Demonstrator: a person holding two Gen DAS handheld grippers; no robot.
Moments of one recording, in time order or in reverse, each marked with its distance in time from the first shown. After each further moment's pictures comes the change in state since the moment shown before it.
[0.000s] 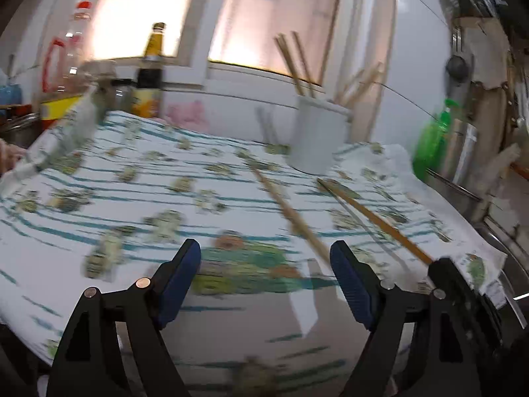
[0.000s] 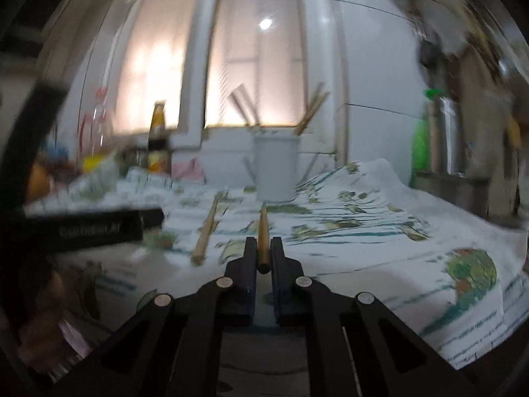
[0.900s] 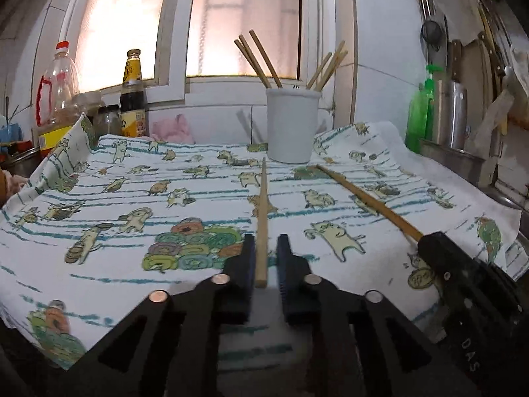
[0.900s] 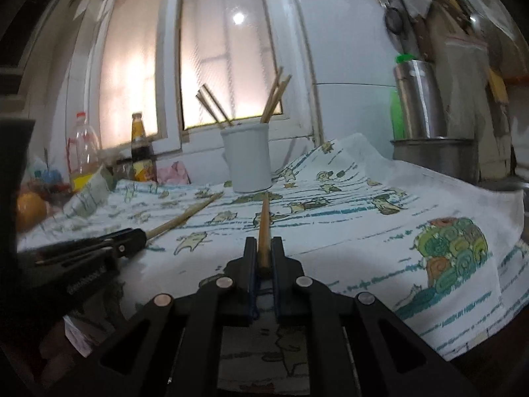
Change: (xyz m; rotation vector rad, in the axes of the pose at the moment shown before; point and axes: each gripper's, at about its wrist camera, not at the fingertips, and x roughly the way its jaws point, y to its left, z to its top) left arm 0.000 -0.047 -0.030 0.130 -0.073 0.084; right arm 0.002 -0.034 -0.006 0.067 0.059 -0.008
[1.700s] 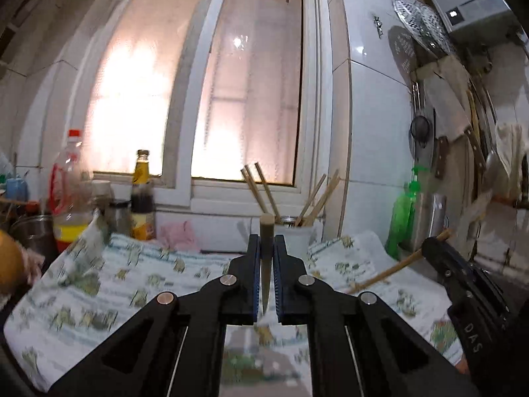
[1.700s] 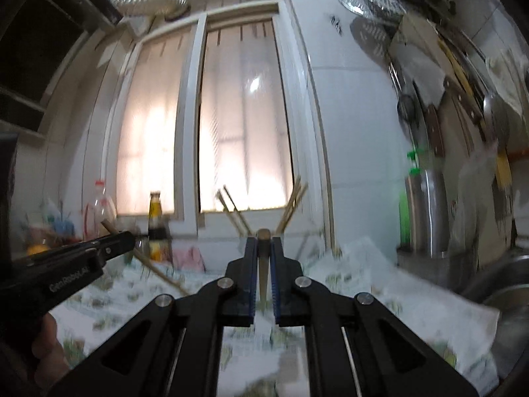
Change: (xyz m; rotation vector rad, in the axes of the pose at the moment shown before) left arm -0.068 0.021 0.117 -0.029 -0.291 -0.063; right arm -0.036 0.010 0.087 -0.024 -0.332 0.045
